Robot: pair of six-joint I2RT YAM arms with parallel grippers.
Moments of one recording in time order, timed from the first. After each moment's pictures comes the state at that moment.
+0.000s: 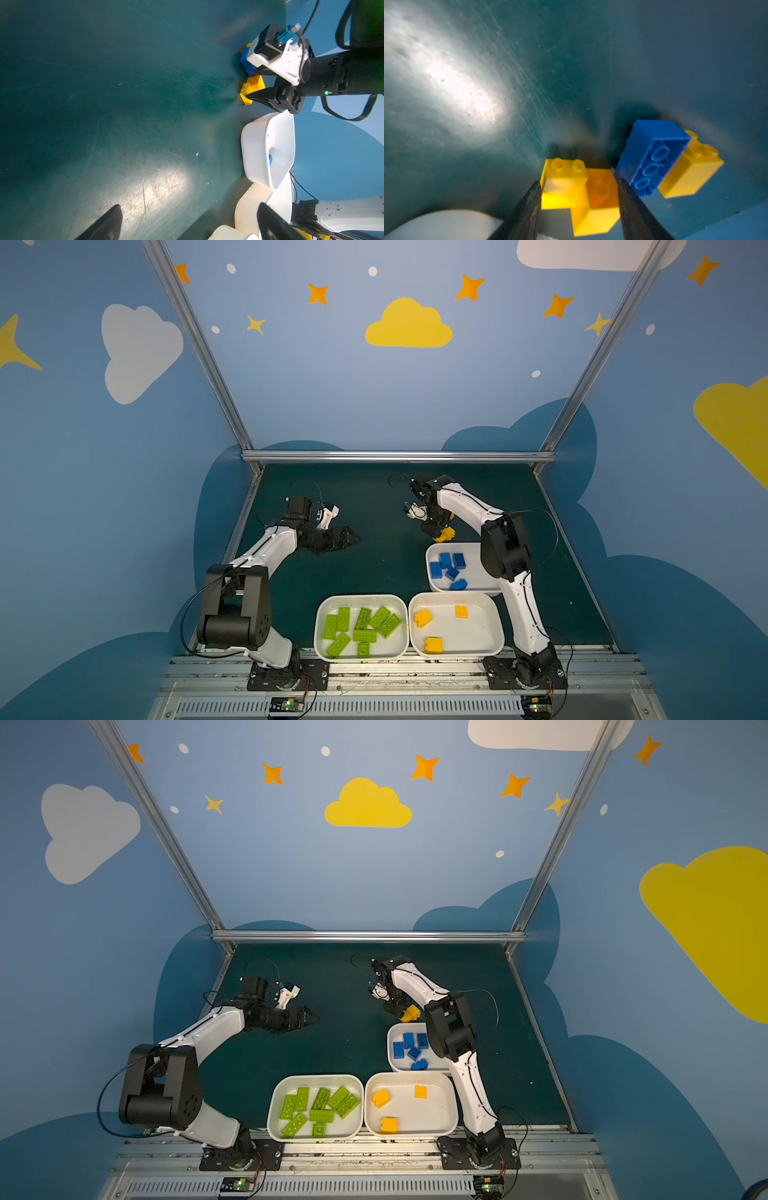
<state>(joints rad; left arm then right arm) -0.03 1.56 0.97 -0.53 0.73 -0.16 0.56 2.32 2.01 -1.20 0.23 -0.52</state>
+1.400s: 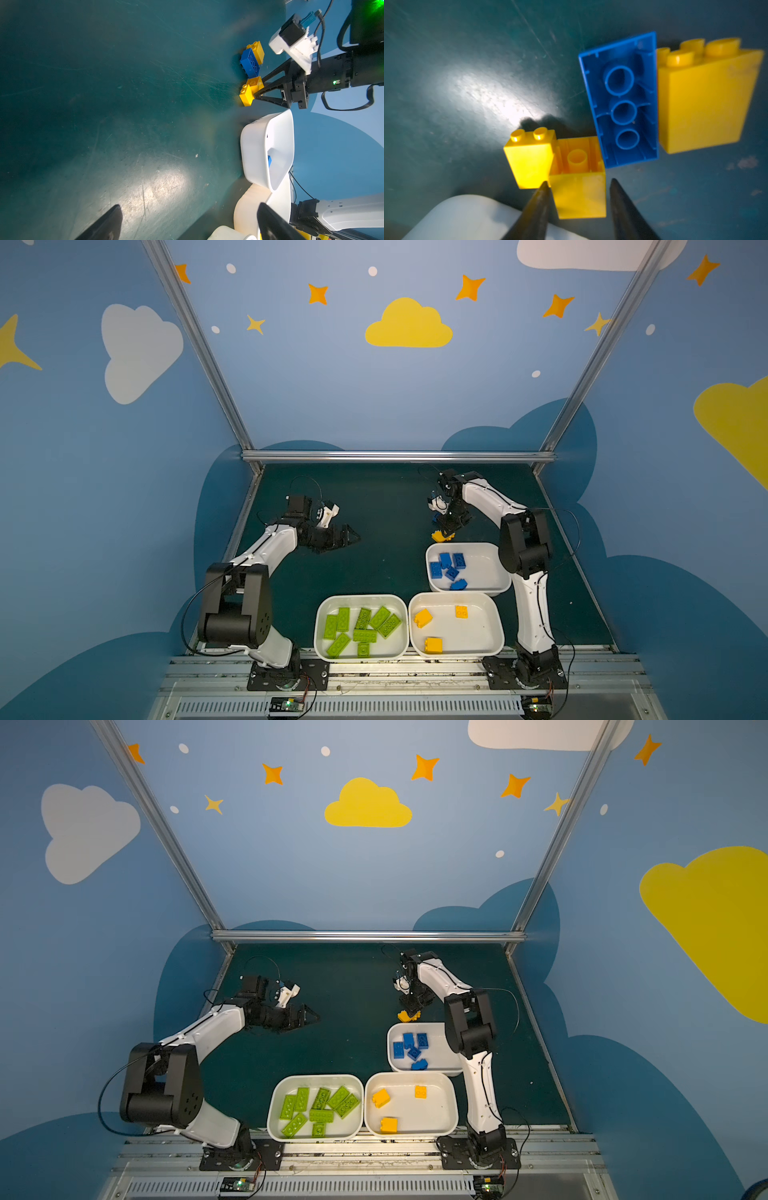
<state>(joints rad) -0.03 1.57 0.98 -0.54 0.73 -0.16 0.40 2.27 1.89 -1.17 -0.02 -0.28</state>
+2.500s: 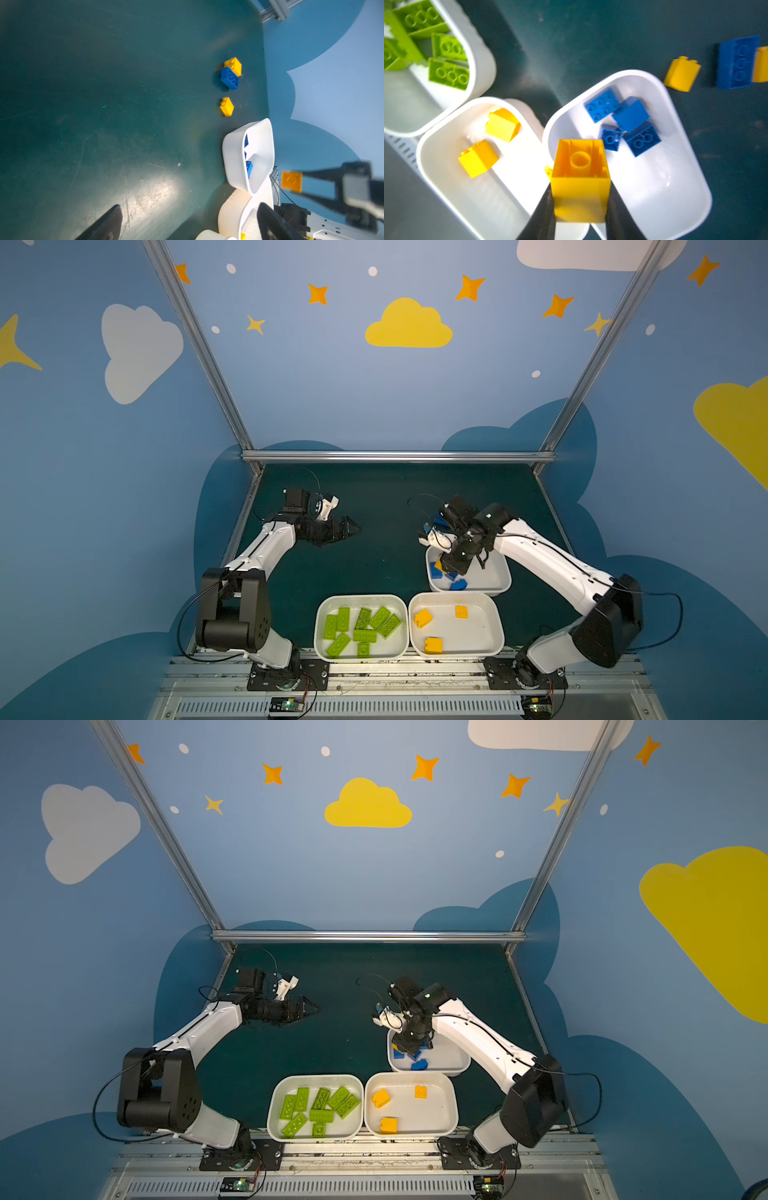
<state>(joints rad) -0.03 1.52 1.03 -0.54 0.79 -0.23 0.75 1.45 1.28 -1.19 -0.11 -0.41</state>
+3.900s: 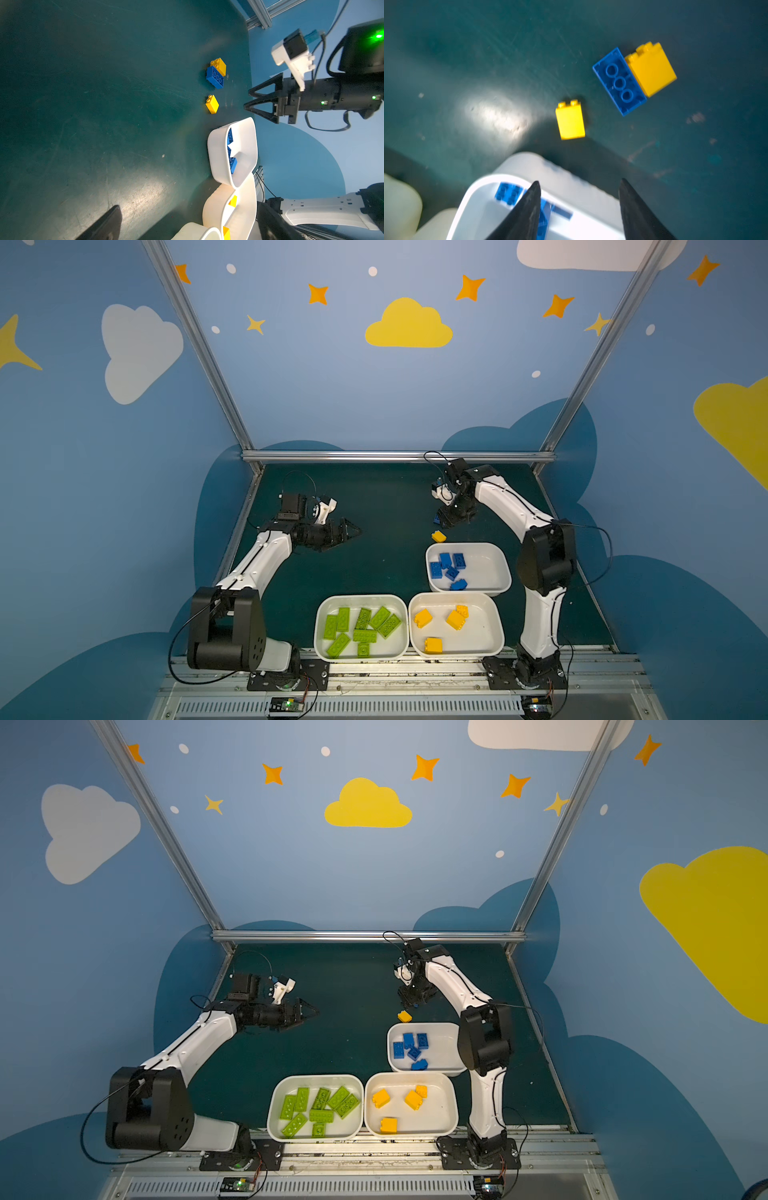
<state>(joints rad) -0.03 1.43 0.97 -0.53 0.82 -0.30 0.42 2.08 1.84 -1.17 -0.06 -0.19</state>
